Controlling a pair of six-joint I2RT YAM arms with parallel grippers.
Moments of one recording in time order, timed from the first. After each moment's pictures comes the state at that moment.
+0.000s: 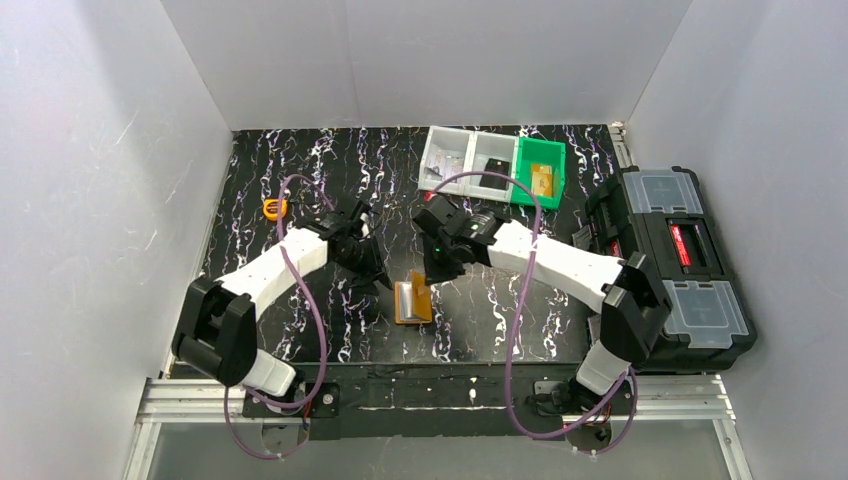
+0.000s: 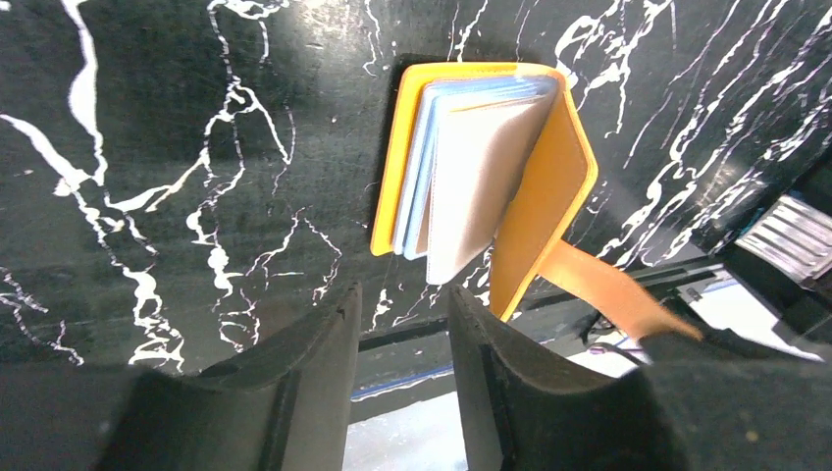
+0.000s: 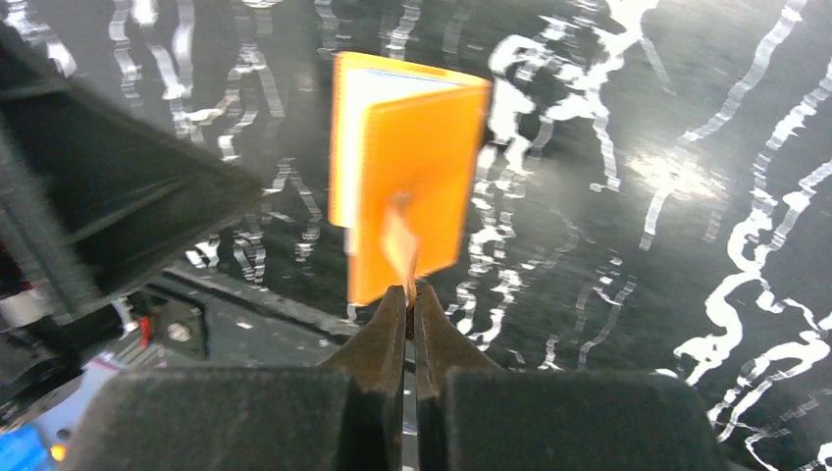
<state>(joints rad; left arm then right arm) -0.46 1.44 1.00 -0.82 0.26 -0.75 0.97 1.67 1.42 -0.82 0.03 0.76</state>
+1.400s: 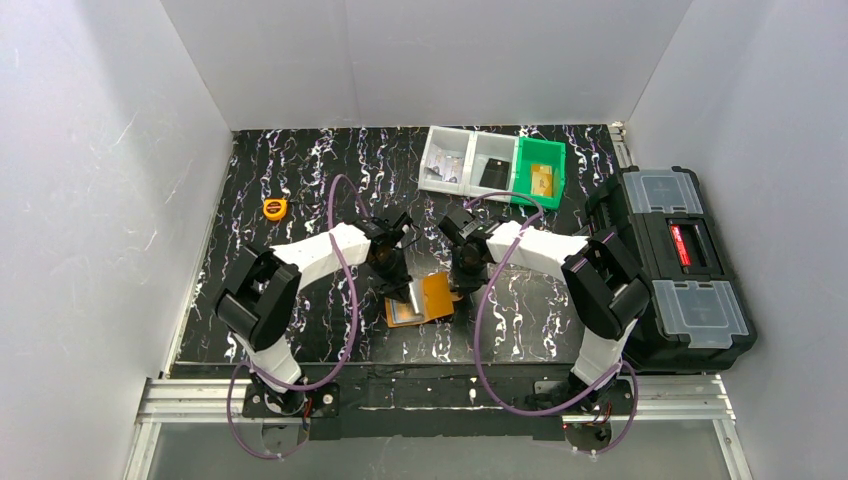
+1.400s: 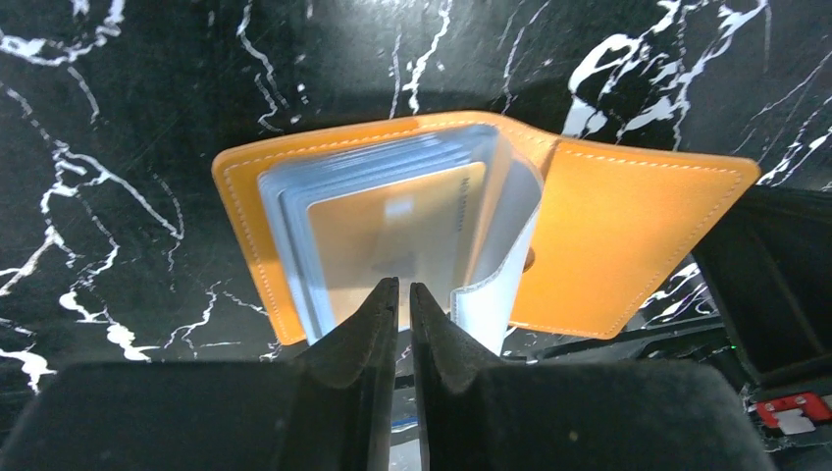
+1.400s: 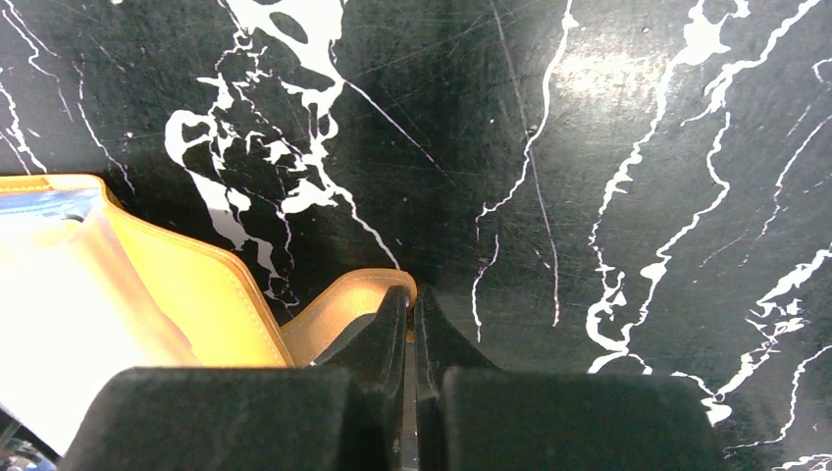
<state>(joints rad) -0.65 1.70 1.08 -0.75 0.17 -0.84 0.77 1.79 1.15 -0.69 0.02 0.70</state>
